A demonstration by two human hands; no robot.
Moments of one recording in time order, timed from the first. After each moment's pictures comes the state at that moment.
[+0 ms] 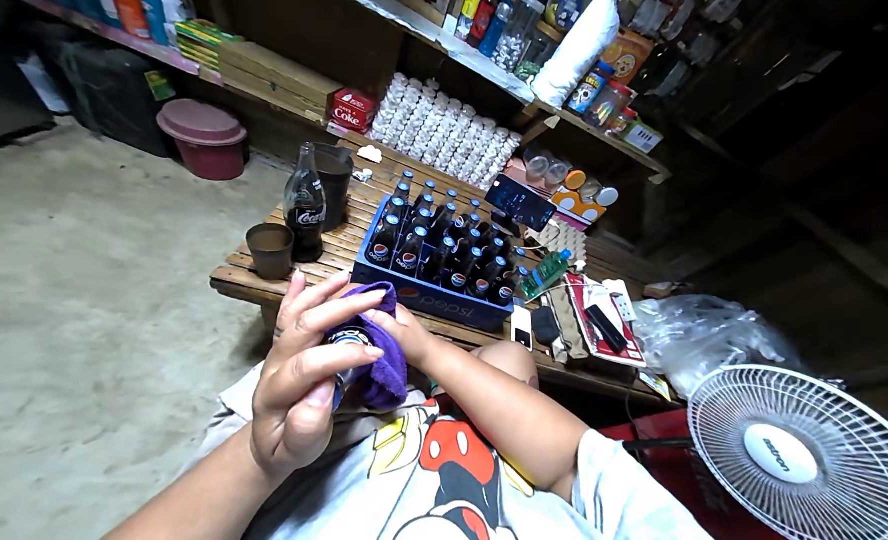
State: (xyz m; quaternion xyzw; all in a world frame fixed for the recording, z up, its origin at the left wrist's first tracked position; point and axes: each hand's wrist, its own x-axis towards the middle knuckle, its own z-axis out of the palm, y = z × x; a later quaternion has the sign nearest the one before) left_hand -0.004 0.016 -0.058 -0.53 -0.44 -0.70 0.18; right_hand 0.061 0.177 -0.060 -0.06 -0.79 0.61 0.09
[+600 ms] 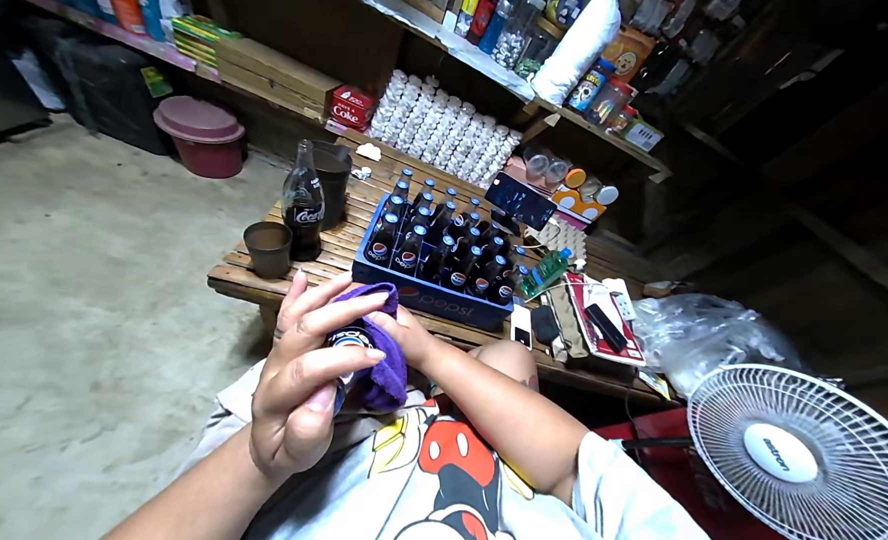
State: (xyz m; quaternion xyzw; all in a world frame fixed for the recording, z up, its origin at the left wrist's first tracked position) left_hand -0.003 0.017 -0.058 -0.54 -0.44 -0.69 0.18; right_hand 0.076 0.169 -0.021 -0.05 -0.81 0.58 0.06
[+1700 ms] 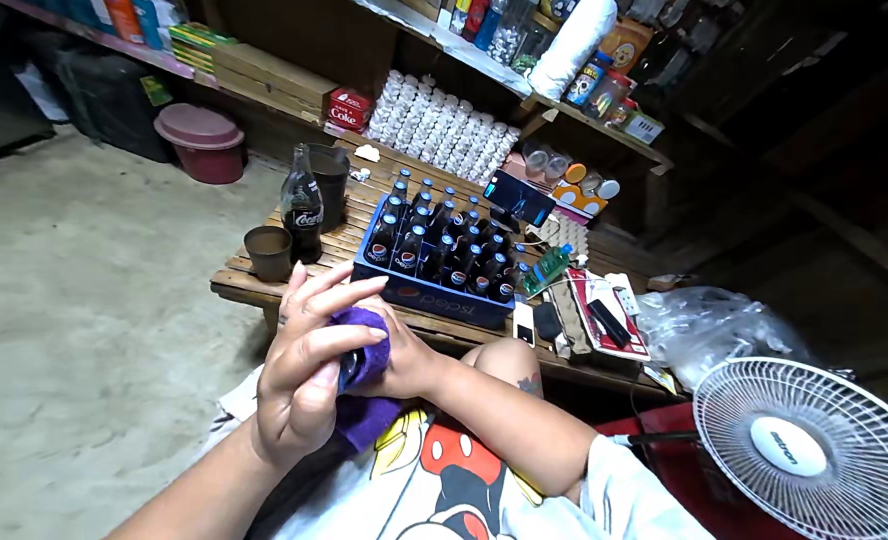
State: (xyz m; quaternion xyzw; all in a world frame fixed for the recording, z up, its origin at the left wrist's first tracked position) left_hand -0.009 0.024 -0.052 -0.53 -0.45 -0.70 0.17; right_hand 0.074 0.174 -0.073 0.16 -0.89 0.34 0.24
